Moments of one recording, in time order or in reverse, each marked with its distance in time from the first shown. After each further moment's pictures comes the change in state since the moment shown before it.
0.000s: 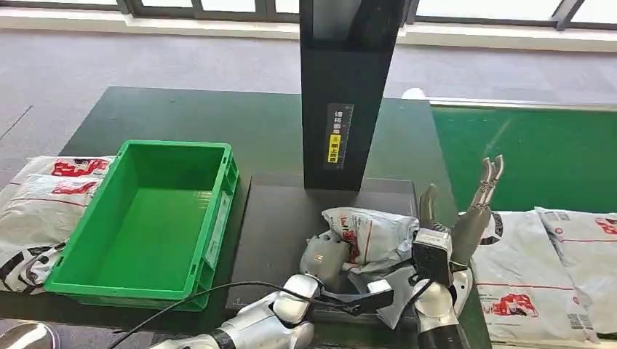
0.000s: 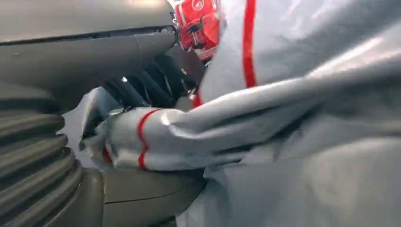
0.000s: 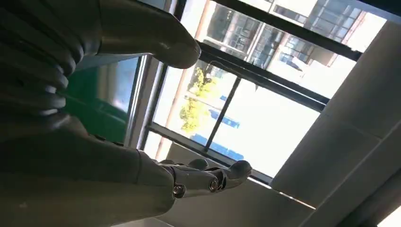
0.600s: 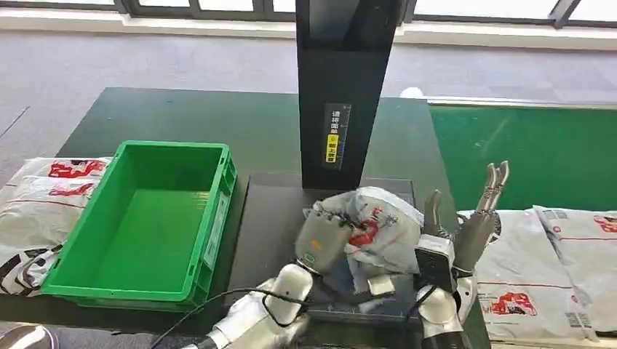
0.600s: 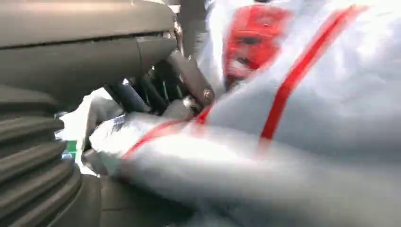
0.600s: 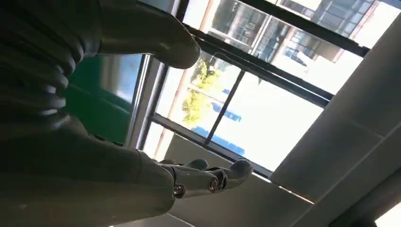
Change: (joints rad) left arm 0.146 0.024 0.551 -0.355 -0.702 0.141 -0.102; right arm 0.037 -0.003 -0.030 -0.030 0.036 0.000 0.000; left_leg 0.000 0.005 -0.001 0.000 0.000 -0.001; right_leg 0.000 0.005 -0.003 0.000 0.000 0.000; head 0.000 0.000
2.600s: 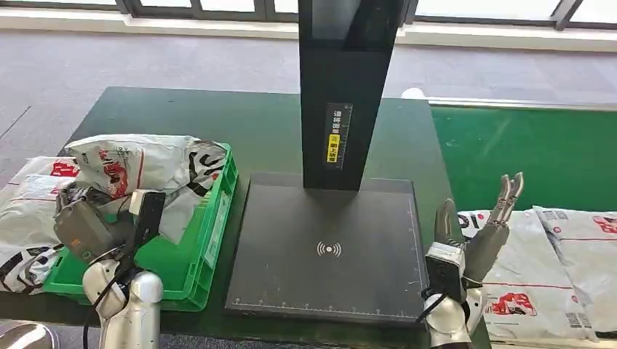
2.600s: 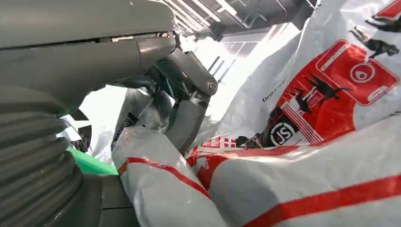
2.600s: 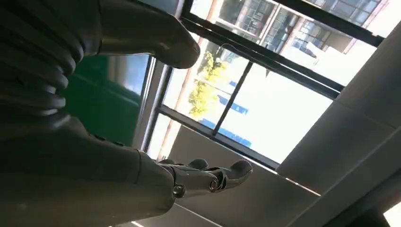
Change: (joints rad) left arm 0.252 0.032 1.013 -0.655 0.255 0.000 -0.322; right arm 0.043 0.000 -0.042 -0.037 0.006 0.000 0.000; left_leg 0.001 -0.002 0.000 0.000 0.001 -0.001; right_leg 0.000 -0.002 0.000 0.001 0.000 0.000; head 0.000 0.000
